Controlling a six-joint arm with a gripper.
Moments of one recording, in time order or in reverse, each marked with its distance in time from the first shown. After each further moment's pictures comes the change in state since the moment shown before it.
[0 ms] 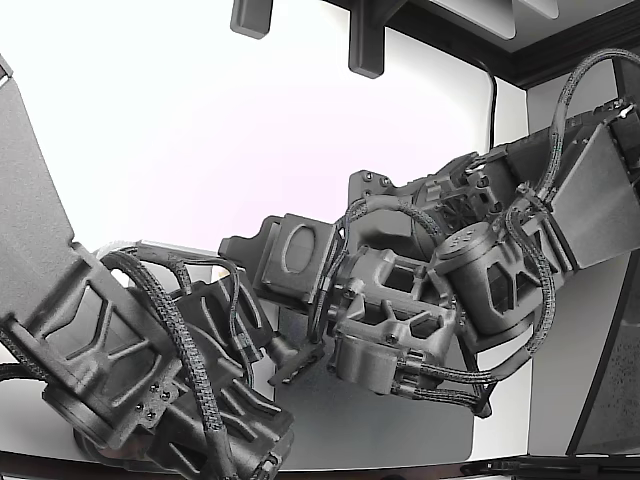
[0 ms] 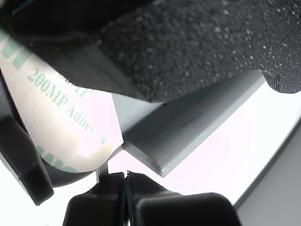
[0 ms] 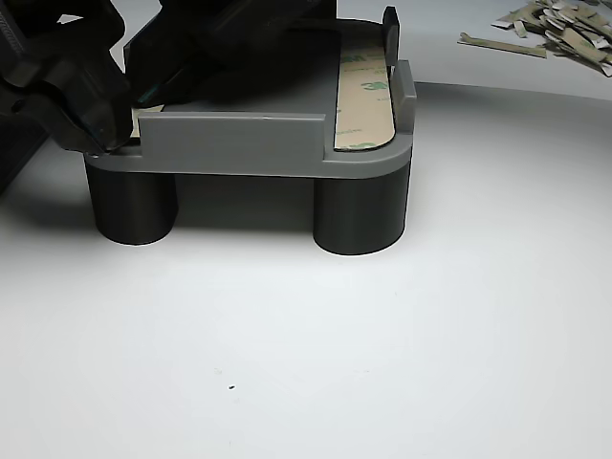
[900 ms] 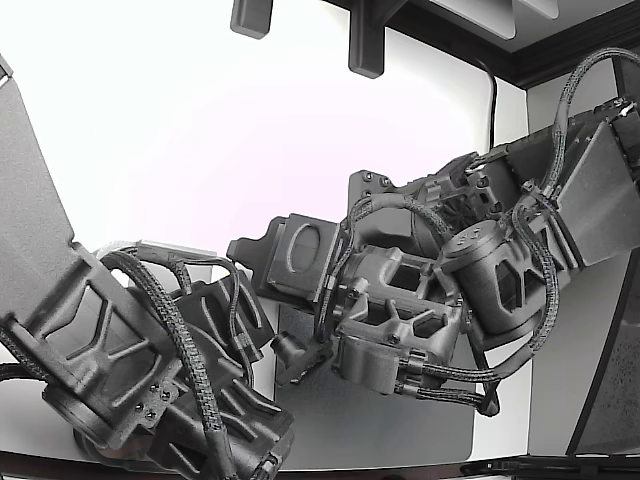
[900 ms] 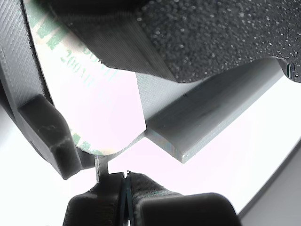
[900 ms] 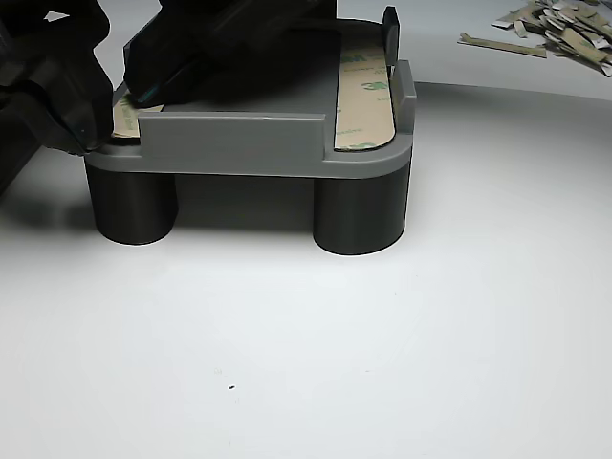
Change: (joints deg) arm 0.1 1.4 -1.0 5.0 -2.2 1.4
